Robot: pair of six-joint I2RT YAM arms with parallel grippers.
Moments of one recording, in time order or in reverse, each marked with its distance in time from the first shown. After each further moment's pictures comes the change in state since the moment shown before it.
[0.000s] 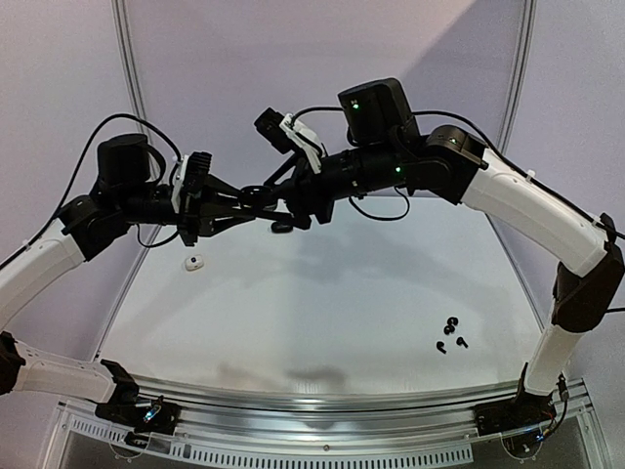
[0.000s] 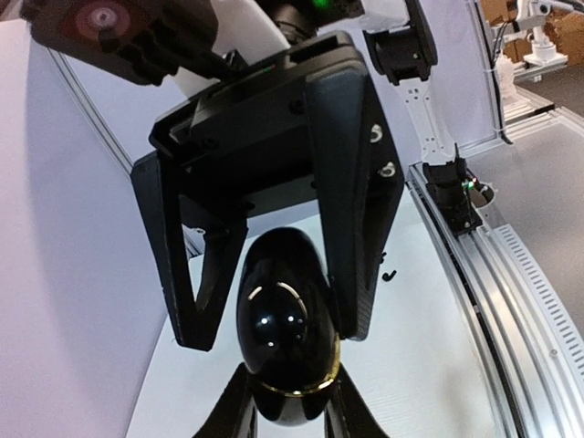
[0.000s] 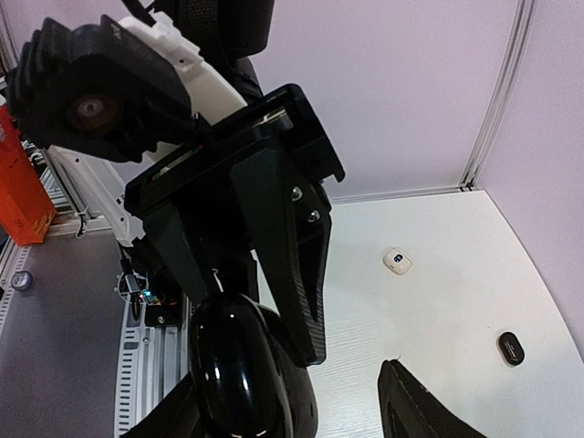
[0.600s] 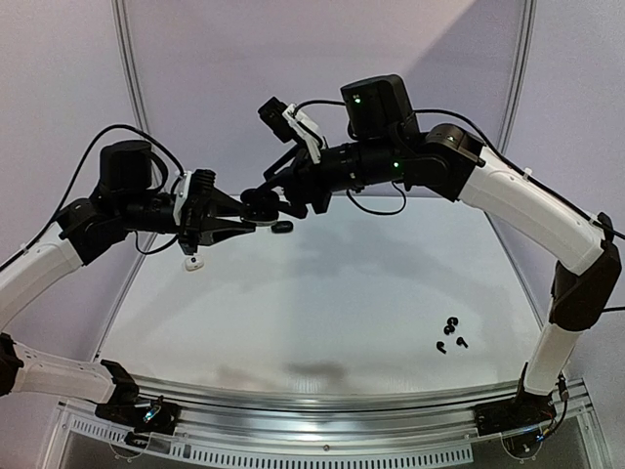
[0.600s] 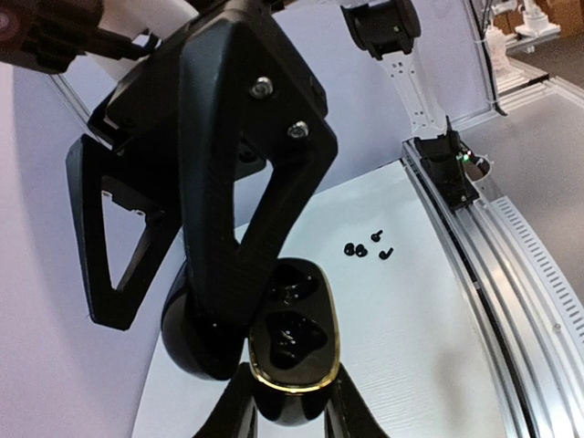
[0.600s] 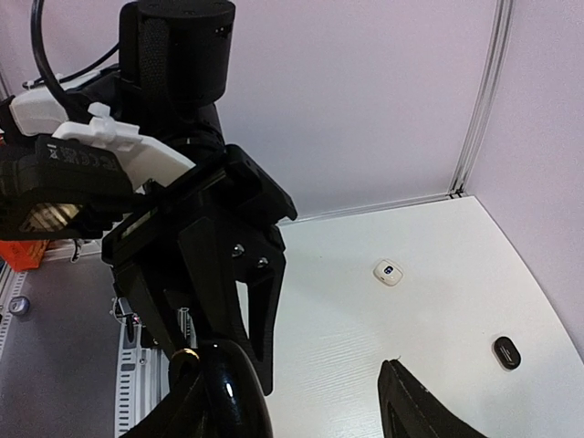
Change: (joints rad) left arm -0.025 -0.021 -0.014 -0.075 -0.043 0.120; right arm -0.018 0.014 0.013 0.046 0.008 0.048
